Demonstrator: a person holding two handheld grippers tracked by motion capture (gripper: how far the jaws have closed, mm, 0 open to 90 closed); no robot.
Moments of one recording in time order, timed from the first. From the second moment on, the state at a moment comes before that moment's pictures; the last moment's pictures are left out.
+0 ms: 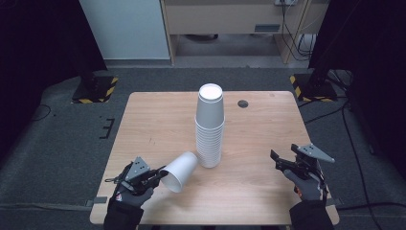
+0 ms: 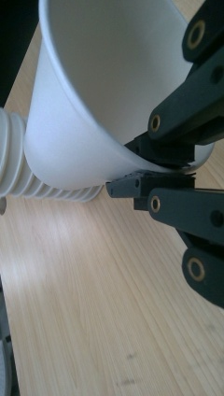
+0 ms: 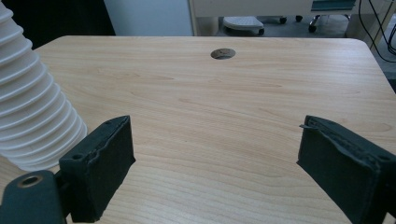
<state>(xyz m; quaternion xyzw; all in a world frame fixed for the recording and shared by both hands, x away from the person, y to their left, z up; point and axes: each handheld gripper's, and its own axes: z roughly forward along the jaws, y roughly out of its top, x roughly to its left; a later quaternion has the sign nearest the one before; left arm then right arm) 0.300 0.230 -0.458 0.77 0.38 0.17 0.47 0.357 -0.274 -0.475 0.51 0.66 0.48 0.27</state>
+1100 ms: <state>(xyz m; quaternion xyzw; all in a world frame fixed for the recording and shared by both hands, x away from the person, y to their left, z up) 0.344 0.264 -0.425 0.78 0.49 0.16 0.35 0.359 -0.273 -0.477 0.51 0.67 0.47 0.27</state>
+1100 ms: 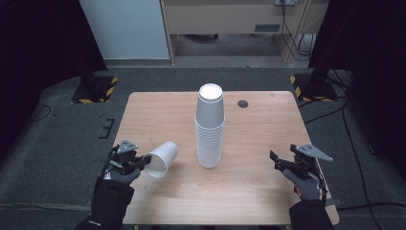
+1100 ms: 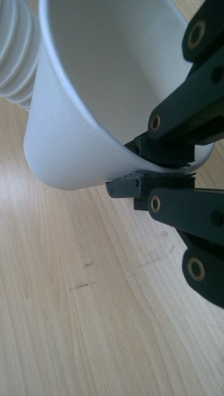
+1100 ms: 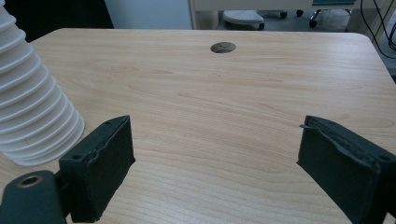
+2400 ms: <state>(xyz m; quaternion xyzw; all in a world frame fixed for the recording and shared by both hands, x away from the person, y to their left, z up) 0.388 0.267 -0.405 0.83 0.54 0.06 0.11 0.360 -0.272 -0.484 0.51 0.69 0.45 0.26</state>
